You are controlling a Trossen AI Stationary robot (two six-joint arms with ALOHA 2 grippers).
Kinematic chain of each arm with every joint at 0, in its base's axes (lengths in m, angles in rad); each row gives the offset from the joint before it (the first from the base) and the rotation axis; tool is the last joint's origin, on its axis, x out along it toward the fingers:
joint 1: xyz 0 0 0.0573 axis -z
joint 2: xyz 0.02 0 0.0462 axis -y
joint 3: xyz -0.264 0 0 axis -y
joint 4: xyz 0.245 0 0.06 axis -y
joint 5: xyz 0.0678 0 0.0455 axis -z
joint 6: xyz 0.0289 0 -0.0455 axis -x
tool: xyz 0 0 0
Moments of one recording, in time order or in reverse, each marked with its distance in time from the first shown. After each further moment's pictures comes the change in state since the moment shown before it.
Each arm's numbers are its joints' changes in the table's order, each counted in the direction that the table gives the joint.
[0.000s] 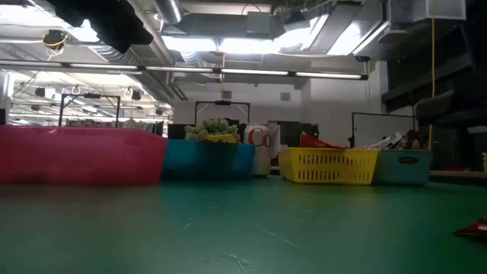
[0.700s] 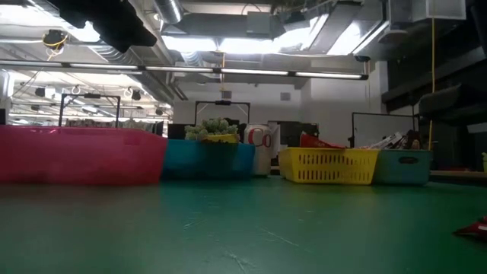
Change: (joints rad) left arm 0.000 0.000 0.000 0.000 -0.050 -0.001; right arm 0.000 -0.005 0.036 -0.003 -0.009 0.000
